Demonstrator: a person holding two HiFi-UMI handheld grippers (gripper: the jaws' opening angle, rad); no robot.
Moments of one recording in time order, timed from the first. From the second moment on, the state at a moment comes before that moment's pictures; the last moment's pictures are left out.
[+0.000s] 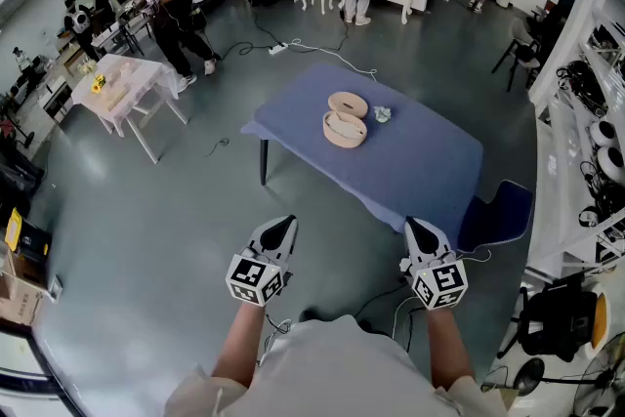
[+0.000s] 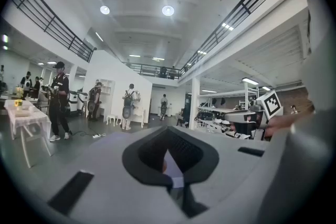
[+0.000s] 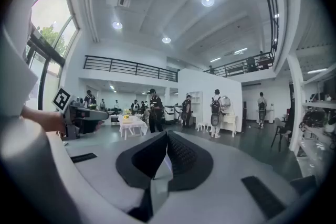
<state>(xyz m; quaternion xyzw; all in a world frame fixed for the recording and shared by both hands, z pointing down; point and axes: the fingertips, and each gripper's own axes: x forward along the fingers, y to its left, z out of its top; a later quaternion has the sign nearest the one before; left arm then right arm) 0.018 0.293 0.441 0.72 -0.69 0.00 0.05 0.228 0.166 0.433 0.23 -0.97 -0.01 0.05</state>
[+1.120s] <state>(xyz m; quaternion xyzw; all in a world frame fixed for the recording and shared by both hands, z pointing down) -0.010 0.316 0.457 0.74 -0.67 0.00 0.07 0.203 0.188 0.441 0.26 -0.96 0.01 0.05</state>
